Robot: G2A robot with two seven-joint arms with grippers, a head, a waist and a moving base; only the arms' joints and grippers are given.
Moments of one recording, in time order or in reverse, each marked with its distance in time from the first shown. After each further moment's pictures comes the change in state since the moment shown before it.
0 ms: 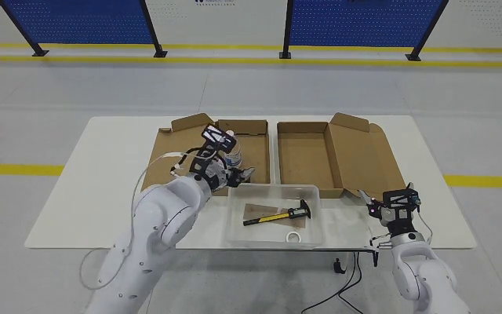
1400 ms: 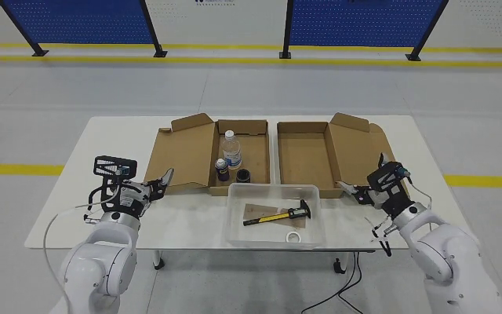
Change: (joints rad) left arm 0.457 0.025 -0.402 -0.200 0.132 0.158 0.288; right arm 0.191 0.035 0.060 -0.149 0.111 -0.520 0.350
